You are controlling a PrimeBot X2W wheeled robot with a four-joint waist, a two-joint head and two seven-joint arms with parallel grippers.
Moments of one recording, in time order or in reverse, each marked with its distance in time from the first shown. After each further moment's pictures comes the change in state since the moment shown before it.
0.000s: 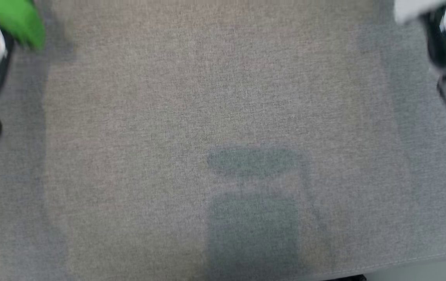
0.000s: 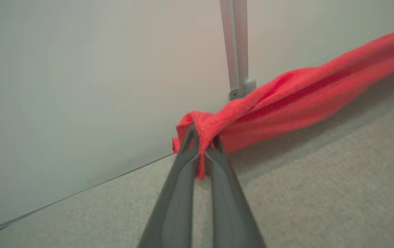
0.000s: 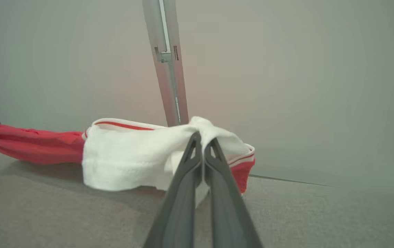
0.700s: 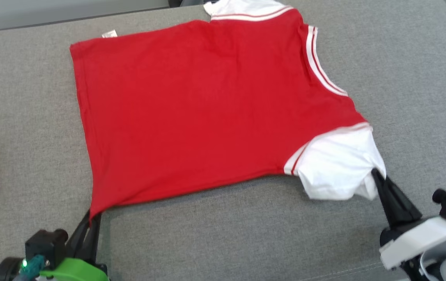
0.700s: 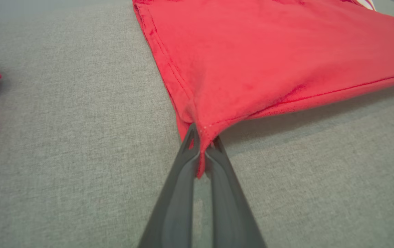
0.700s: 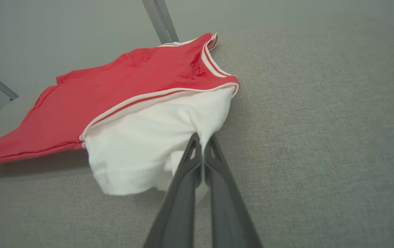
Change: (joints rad) left arm 1.181 0.179 0.011 -0.797 -0.238 0.369 0.093; right arm 1.115 0.013 -0.201 -0.518 0.041 0.000 0.115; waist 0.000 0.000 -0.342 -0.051
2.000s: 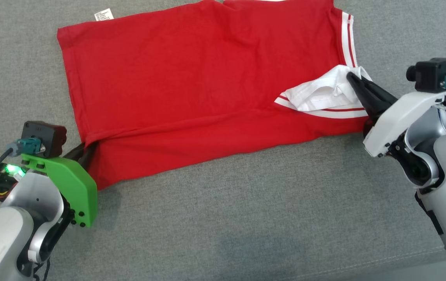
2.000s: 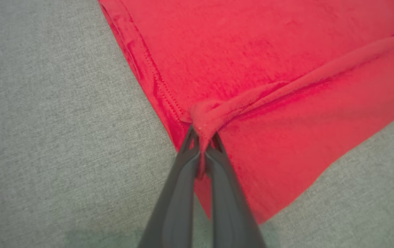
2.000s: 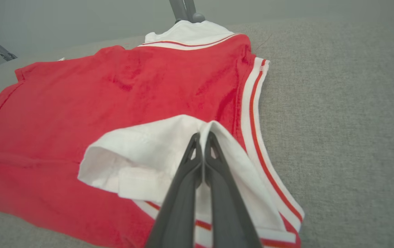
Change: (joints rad) left arm -0.373 0.112 -0.059 -0.101 -0.071 -0.045 0.568; right arm -0.535 -0.029 0.131 0.207 0.060 -0.001 0.337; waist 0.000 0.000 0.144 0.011
